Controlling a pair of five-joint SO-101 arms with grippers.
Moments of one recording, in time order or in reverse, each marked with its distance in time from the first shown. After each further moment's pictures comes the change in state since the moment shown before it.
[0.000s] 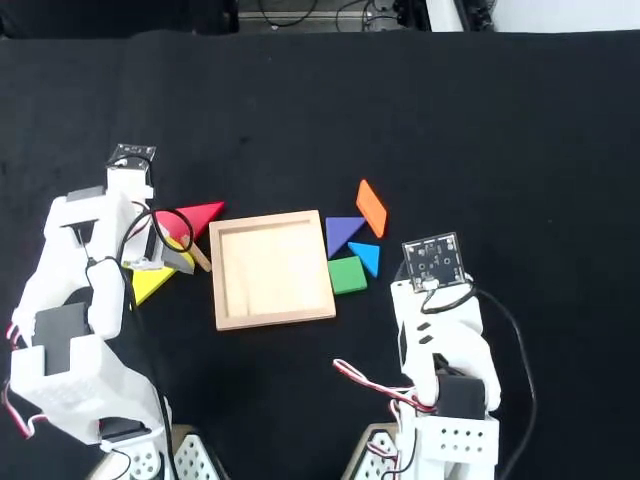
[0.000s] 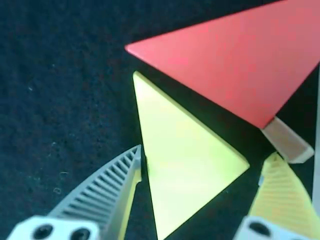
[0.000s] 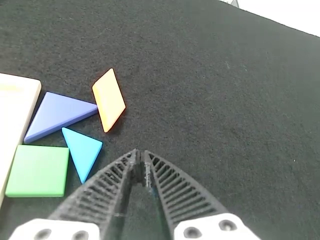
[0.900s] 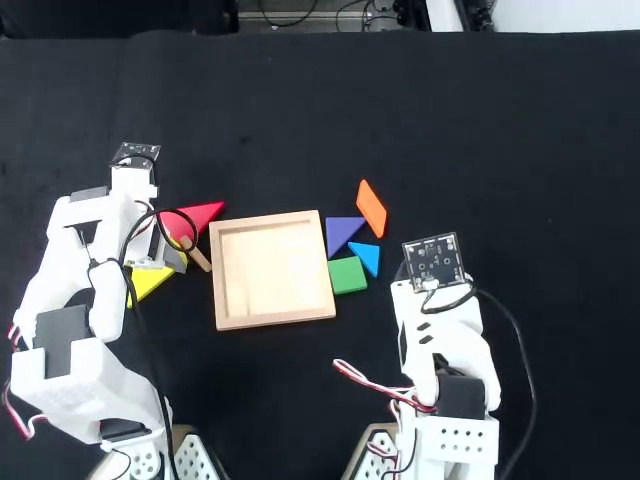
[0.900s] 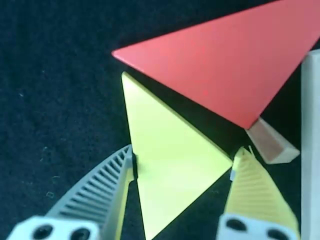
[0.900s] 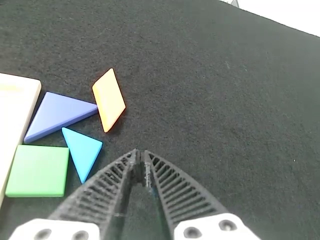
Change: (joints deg) left arm 0.8 -0.7 0.6 -0.8 0.0; right arm 0.0 0.0 0.0 0.0 0.0
